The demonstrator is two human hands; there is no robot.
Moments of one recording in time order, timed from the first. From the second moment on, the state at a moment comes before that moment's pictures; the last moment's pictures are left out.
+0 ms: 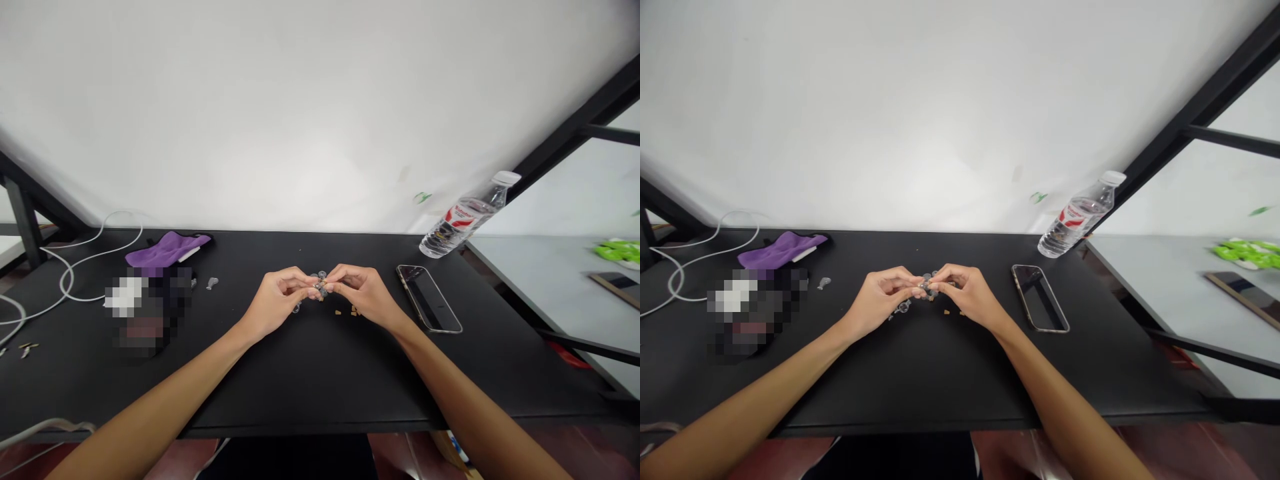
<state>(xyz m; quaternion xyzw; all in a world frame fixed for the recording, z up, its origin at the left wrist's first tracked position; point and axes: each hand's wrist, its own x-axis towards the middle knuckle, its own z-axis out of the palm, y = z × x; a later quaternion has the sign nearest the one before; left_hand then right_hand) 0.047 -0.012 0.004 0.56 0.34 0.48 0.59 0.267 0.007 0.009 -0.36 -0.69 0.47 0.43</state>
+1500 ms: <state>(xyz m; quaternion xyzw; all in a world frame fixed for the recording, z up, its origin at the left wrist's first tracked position) 0.026 0.004 0.024 0.65 0.41 0.43 0.48 0.267 0.003 0.014 -0.38 -0.76 0.35 0.39</state>
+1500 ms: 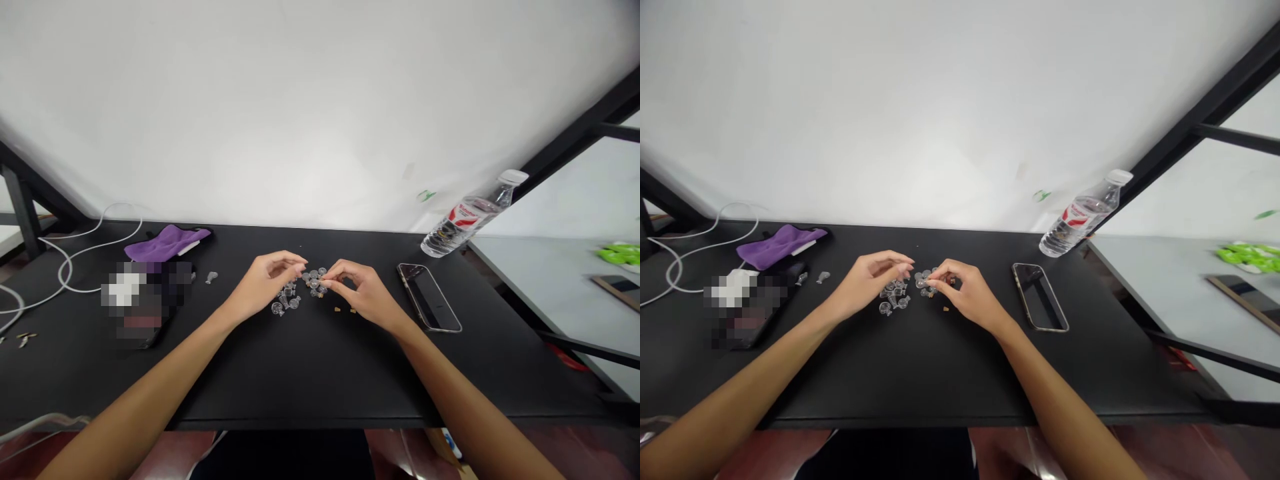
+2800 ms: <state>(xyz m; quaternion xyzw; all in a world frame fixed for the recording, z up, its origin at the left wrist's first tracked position) 0.023 0.004 0.003 0.83 0.47 0.29 0.11 0.314 0.019 0.026 -0.42 -0.82 0.32 0.22</state>
